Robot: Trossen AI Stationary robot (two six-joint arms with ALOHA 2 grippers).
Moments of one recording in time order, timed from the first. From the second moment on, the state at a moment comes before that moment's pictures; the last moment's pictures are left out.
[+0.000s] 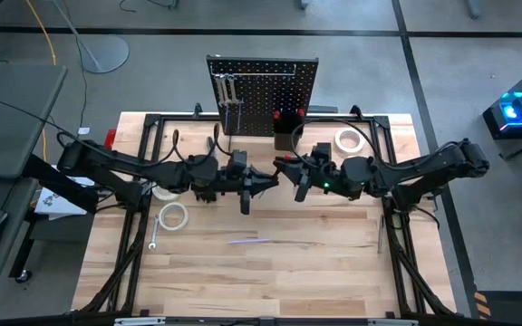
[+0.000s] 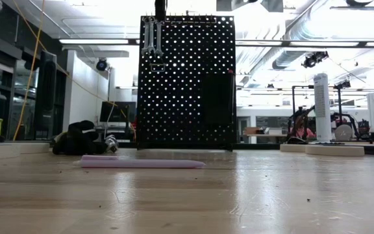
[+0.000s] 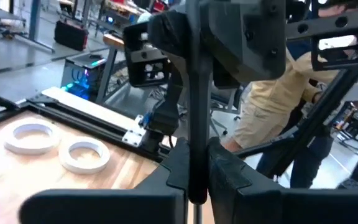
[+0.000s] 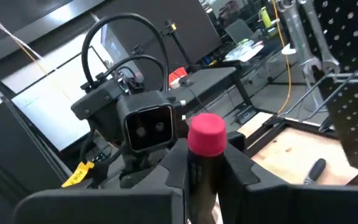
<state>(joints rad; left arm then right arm) -0.10 1.43 1.02 0.37 -0.19 -0.40 0.23 1.31 1.07 0.30 0.55 0.54</state>
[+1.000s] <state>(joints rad) -0.18 0.91 0.76 -0.19 -0.58 -0.60 -0.22 1.34 1.07 0.15 0.77 0.22</state>
